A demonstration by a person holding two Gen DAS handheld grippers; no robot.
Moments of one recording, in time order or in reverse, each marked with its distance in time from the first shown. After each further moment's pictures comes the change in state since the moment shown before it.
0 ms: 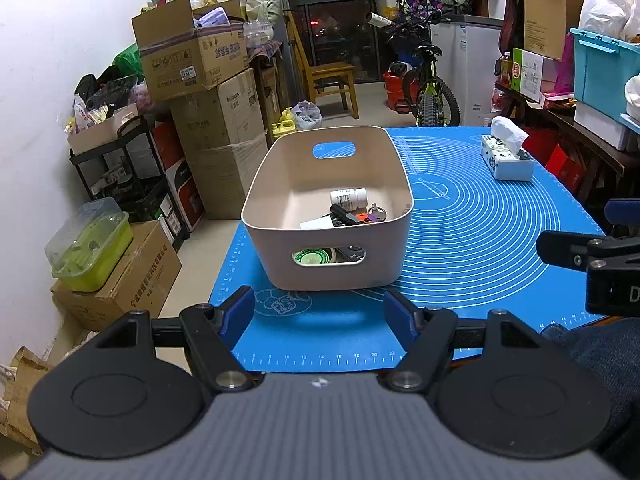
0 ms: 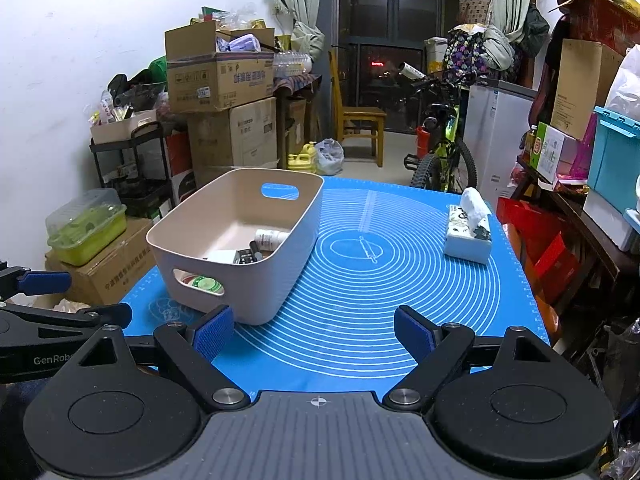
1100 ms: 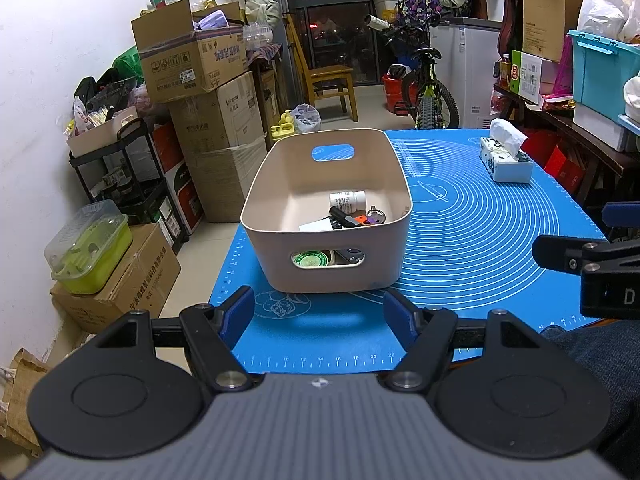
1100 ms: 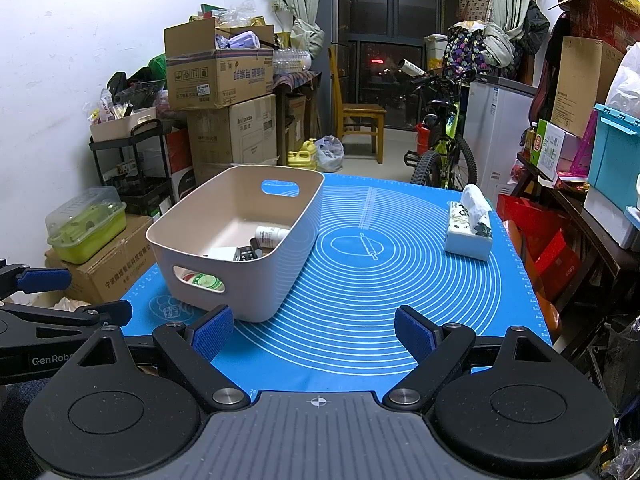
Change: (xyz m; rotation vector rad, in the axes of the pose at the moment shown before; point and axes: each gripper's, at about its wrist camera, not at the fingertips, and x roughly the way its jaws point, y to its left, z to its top) left arm -0.001 -0.002 0.001 0.001 -0.006 0.000; right arm 0.003 0.001 -0.002 0.002 0.006 -0.001
